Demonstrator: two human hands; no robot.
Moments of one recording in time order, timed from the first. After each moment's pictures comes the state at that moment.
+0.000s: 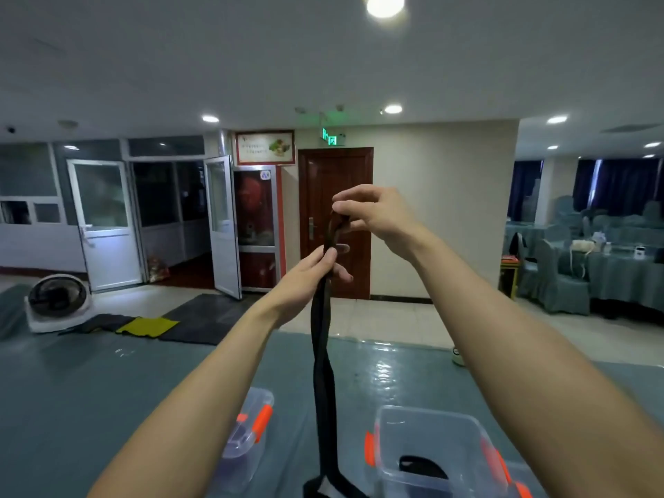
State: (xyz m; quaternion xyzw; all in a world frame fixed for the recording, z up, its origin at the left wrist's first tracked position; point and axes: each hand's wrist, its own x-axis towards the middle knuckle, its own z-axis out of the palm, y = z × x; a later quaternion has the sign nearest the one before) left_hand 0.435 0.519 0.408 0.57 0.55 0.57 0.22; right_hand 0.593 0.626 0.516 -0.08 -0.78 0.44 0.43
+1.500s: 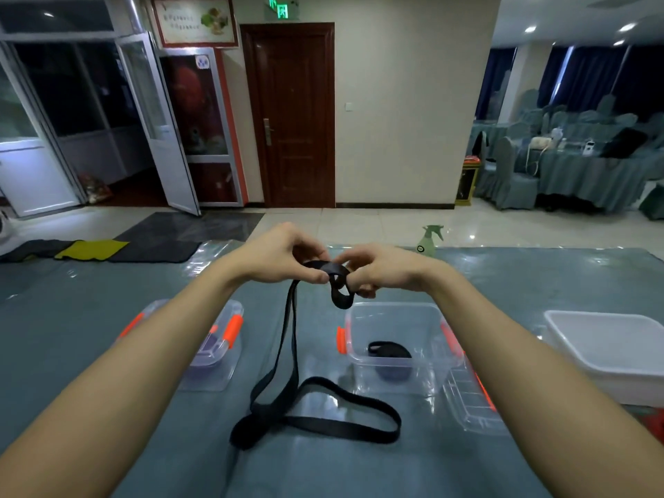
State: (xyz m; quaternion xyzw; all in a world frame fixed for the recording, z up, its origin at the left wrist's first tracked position) left_hand 0.437 0.524 0.328 0.73 0.62 0.25 0.15; right_hand 0.654 0.640 0.314 -0.25 -0.85 0.46 0.06
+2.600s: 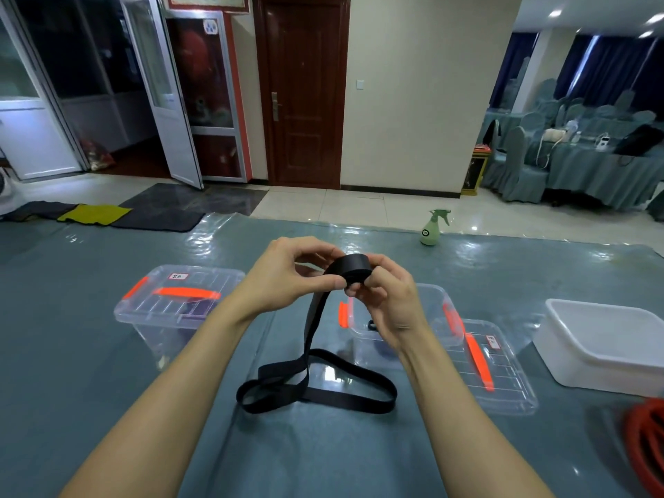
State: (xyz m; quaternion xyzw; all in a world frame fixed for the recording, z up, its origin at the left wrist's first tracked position) left_hand 0.470 0.475 0.248 0.64 0.58 0.47 0.17; right_hand 0.657 0.569 0.215 -0.16 -0.48 0.75 0.42
